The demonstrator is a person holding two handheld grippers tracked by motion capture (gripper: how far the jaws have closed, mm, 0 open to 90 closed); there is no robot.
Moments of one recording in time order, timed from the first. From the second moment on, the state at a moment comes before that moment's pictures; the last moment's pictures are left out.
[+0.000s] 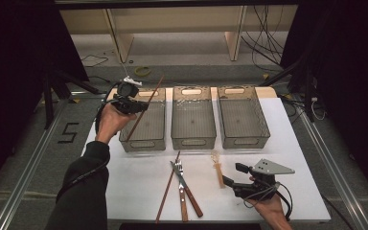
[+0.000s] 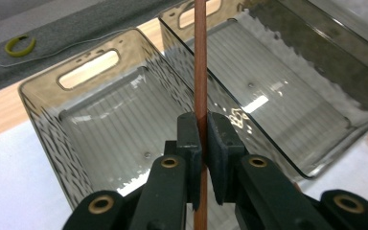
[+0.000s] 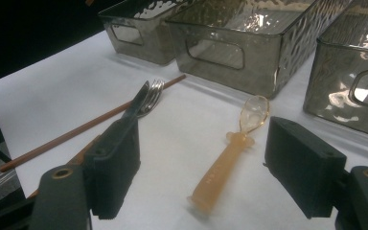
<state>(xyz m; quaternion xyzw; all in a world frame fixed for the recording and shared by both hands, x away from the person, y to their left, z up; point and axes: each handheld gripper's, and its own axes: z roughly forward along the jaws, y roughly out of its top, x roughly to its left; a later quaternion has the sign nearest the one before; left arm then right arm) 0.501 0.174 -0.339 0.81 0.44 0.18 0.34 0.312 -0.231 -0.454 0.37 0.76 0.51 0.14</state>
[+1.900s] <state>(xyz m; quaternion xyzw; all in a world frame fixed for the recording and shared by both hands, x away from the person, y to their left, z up) 0.487 0.192 -0.389 0.78 0.51 0.13 0.34 0.312 -0.230 -0.455 0.37 0.77 0.51 0.13</state>
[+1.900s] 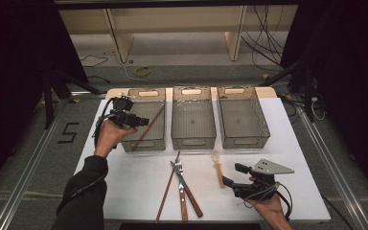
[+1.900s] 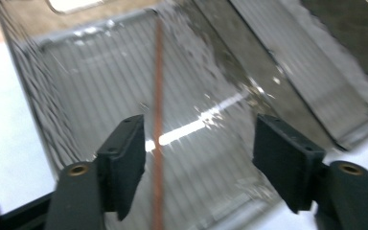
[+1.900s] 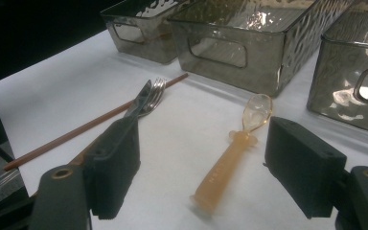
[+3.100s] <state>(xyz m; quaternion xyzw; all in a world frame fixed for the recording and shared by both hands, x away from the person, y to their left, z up) 0.377 0.133 -0.434 0.85 0.45 0.07 0.27 0.308 -0.229 -0.452 0.37 0.76 0.51 0.14</state>
